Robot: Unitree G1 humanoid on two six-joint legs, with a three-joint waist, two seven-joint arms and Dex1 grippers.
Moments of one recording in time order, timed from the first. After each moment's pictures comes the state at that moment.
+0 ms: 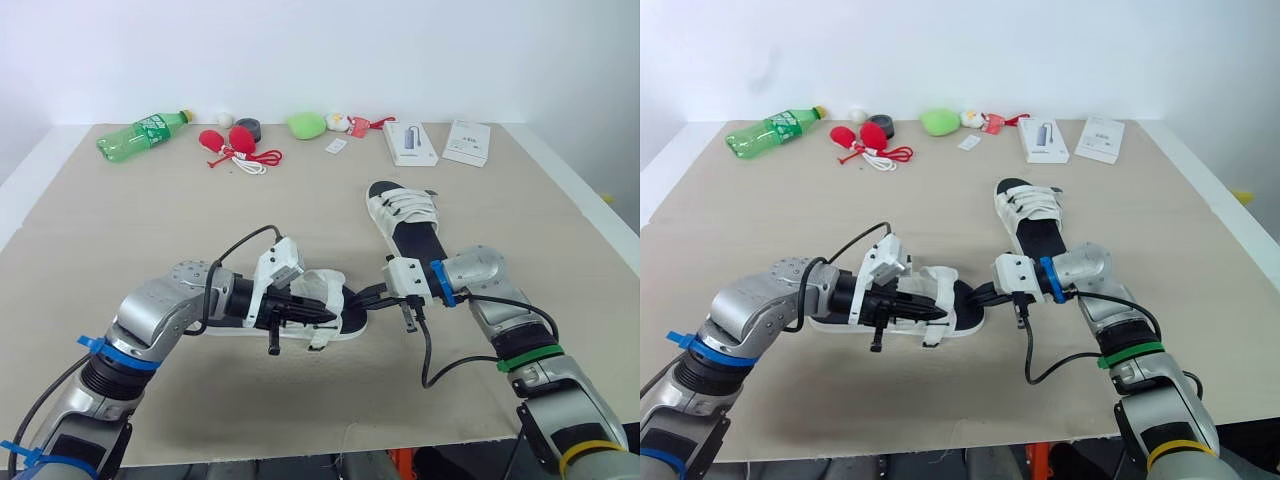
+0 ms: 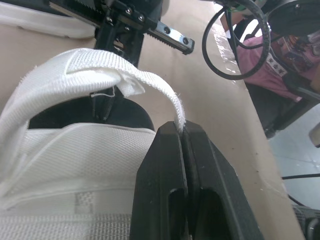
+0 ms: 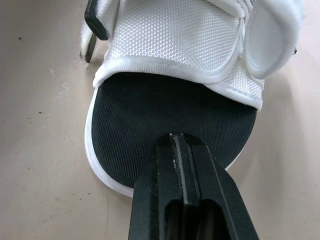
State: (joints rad) left arm -0.57 0.56 -0.27 -0.29 -0.61 0.90 -1.03; right arm -0.67 -0.58 0.28 0.43 0.11 -0.27 1.45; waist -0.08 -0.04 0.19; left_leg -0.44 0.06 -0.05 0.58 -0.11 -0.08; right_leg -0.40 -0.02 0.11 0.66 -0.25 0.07
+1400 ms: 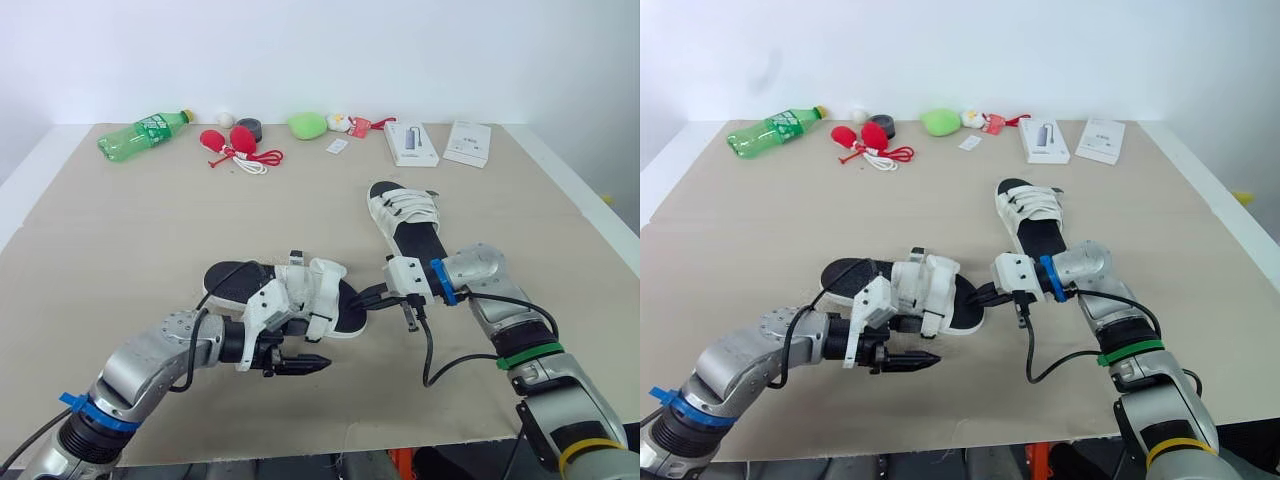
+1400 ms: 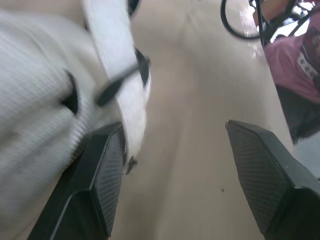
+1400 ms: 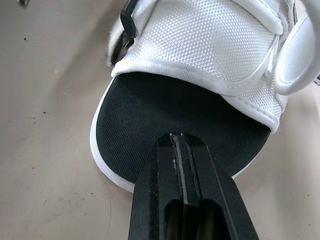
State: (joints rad) left arm -0.28 0.61 -0.30 -0.44 -0.57 0.77 -0.84; right arm -0.68 -0.58 0.28 0.44 0.11 -0.26 1.48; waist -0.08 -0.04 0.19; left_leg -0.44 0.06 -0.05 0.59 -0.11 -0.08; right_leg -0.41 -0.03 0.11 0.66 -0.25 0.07
